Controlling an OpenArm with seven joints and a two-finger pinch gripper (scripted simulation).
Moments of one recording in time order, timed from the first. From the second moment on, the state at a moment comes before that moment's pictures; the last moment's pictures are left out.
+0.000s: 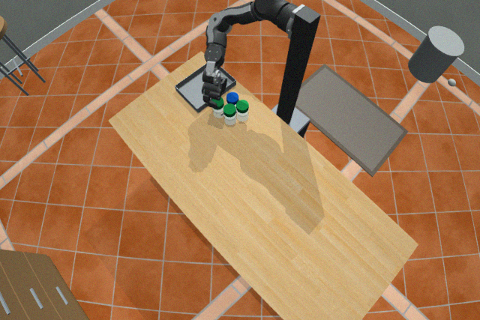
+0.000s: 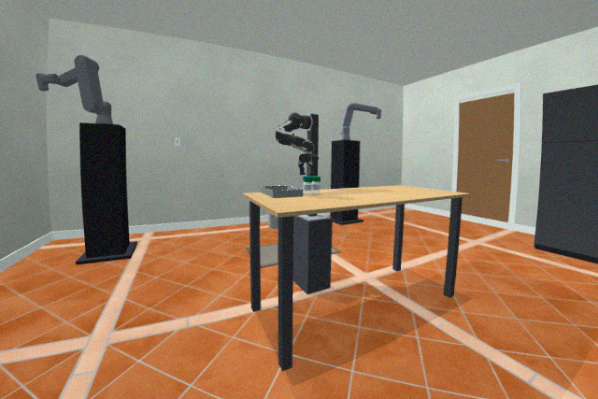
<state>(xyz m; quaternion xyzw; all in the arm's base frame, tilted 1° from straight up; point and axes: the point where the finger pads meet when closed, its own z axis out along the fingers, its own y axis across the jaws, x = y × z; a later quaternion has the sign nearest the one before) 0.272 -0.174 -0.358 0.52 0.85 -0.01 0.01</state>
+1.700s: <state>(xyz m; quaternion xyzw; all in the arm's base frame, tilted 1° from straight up) 0.271 -0.174 -0.377 0.52 0.85 -0.01 0.00</state>
